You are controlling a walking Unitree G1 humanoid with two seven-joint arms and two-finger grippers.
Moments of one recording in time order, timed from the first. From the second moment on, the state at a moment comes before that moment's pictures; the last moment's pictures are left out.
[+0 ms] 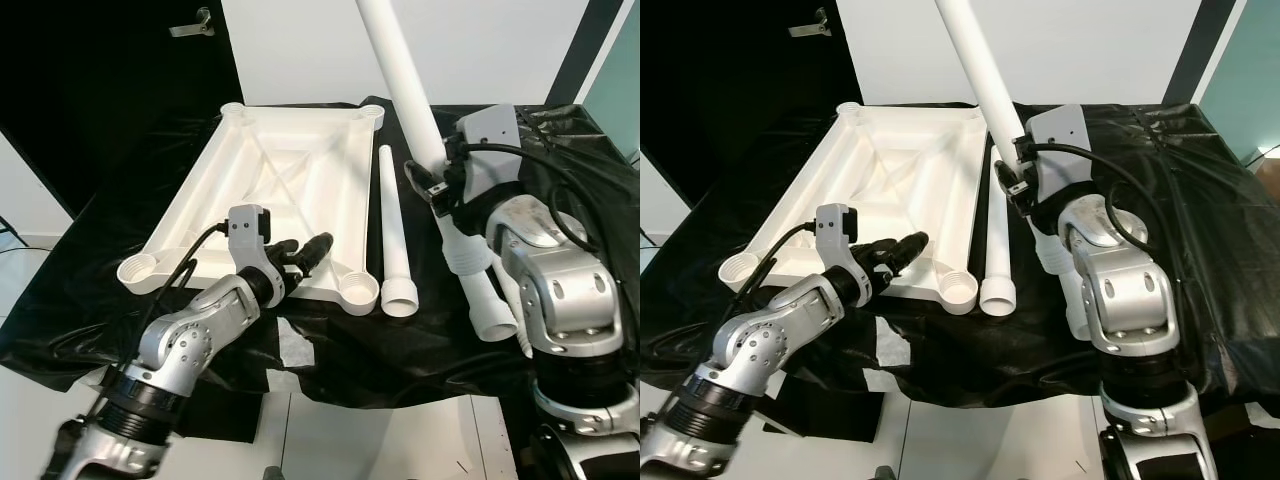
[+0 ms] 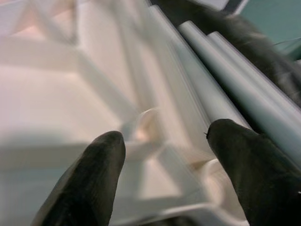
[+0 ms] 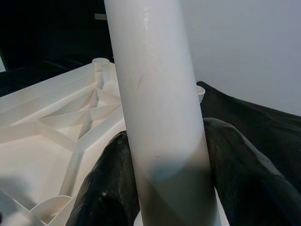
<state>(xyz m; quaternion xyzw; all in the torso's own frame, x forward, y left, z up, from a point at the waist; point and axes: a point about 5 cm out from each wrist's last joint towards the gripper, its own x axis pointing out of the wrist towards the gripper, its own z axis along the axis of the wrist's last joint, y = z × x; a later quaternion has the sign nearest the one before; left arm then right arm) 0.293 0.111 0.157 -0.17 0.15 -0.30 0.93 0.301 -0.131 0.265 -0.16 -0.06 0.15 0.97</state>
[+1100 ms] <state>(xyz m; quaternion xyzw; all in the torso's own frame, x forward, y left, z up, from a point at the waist) 0.302 0.075 0.123 0.05 0.15 -0.34 0.93 0.315 -0.069 0.254 -0.14 -0.09 0.21 0.97</state>
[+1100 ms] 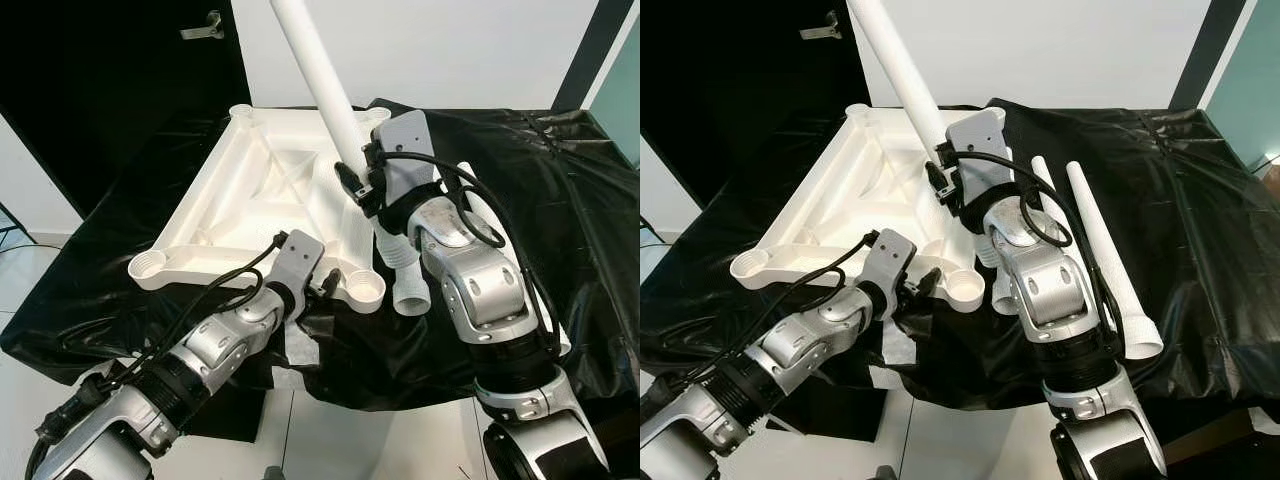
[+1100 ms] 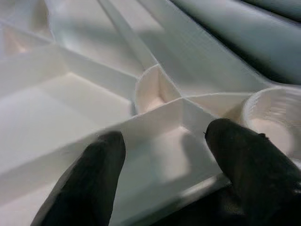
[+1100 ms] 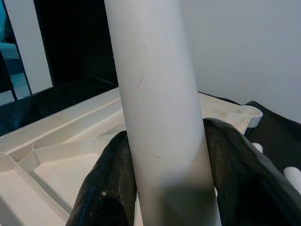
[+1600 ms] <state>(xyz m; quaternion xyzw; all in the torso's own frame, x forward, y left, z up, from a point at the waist) 0.308 0.094 0.154 -0.07 0.14 -0.33 0.93 0.320 -0.072 0.250 -0.14 -0.08 0.19 0.97</state>
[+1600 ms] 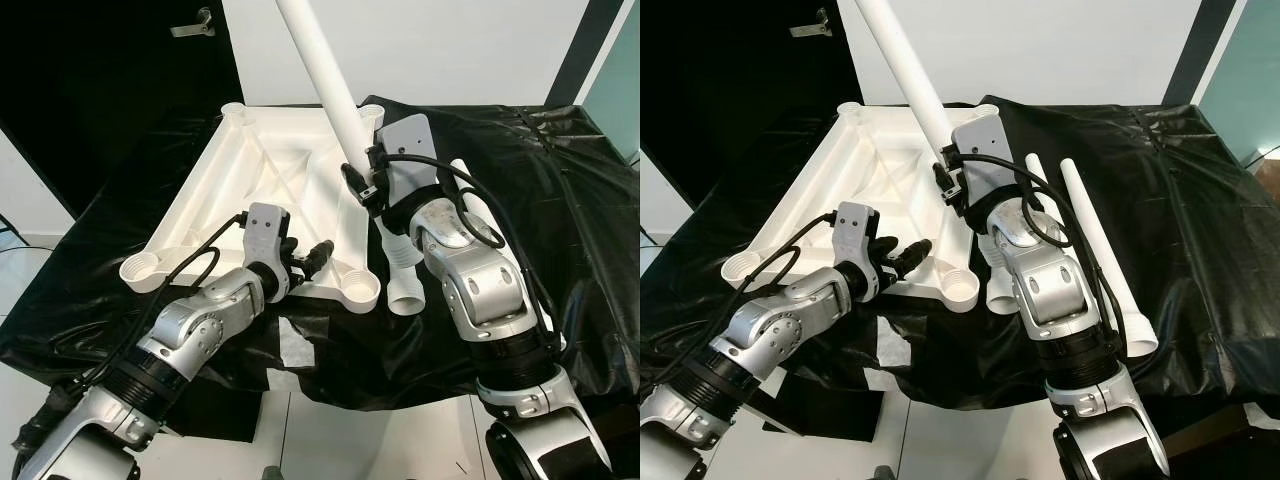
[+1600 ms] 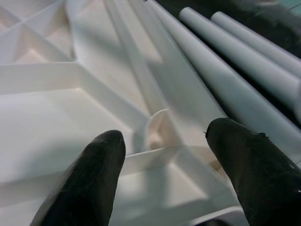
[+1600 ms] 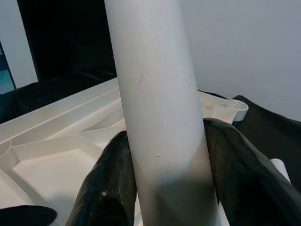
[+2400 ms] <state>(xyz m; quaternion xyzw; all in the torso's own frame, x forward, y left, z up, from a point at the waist) 0.306 0.098 0.128 0.08 0.14 -0.34 0.93 0.320 -0.074 0.249 -0.14 -0.09 0.18 0.97</state>
